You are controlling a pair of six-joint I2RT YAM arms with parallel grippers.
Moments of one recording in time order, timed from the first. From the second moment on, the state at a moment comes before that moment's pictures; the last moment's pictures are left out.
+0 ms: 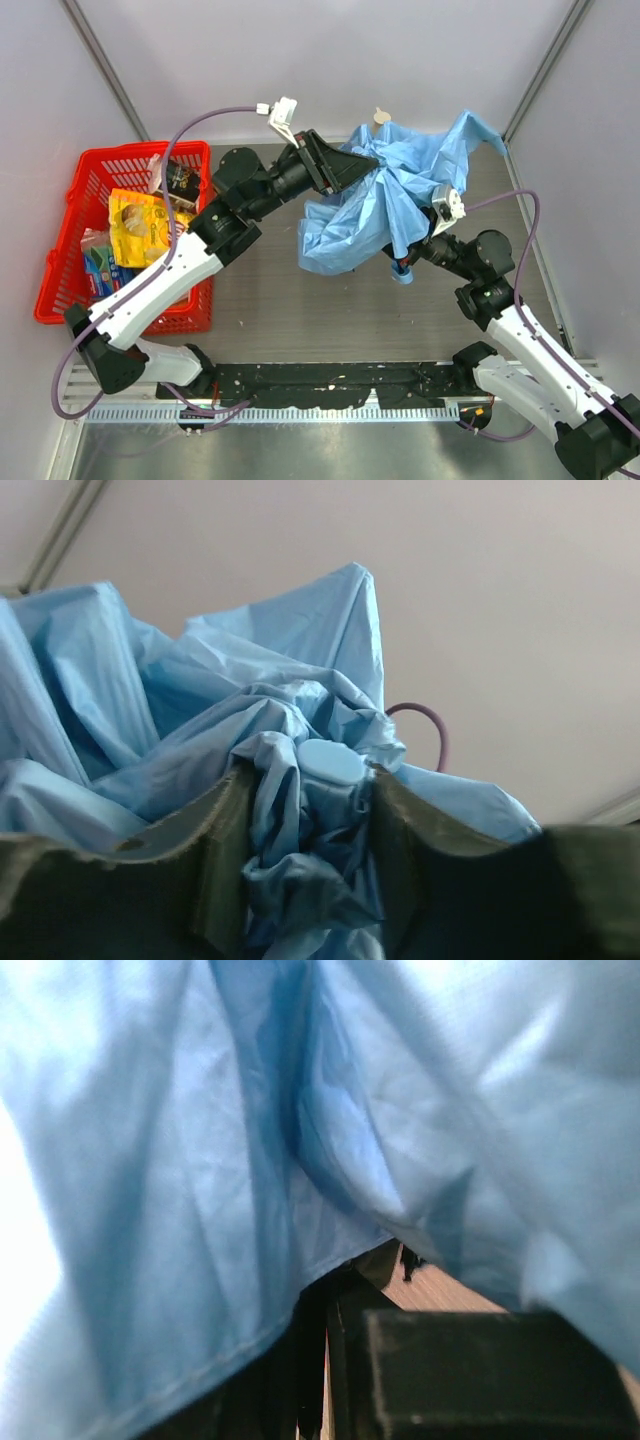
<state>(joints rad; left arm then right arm) -0.81 1.32 1.41 0.16 0.25 -0.86 0.46 0.78 0.60 0.51 -0.67 0.38</state>
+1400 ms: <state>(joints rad) -0.60 1.38 1.36 -0.19 0.27 -0.78 0.59 1.04 1.28 -0.44 -0.22 0.31</state>
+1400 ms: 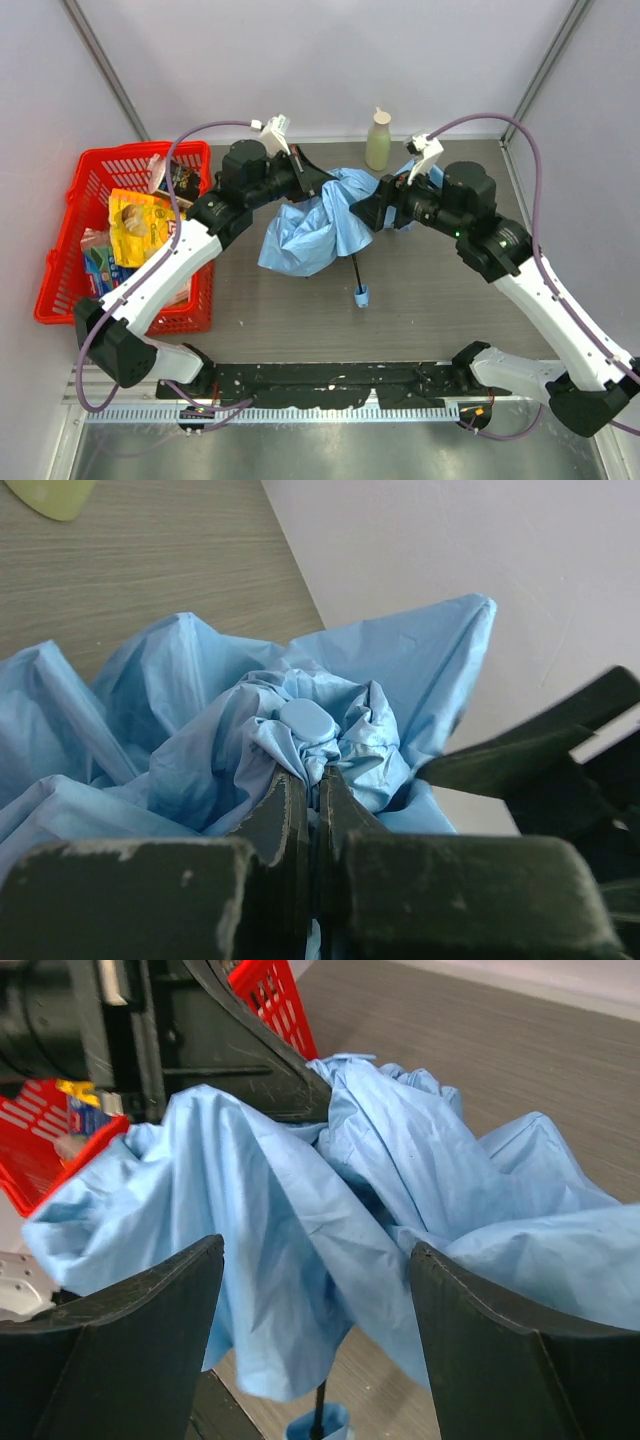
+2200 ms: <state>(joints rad) -0.57 1.38 1.24 0.15 0.55 -0.92 0.65 1.17 1.25 -0.40 -0.26 0.24</state>
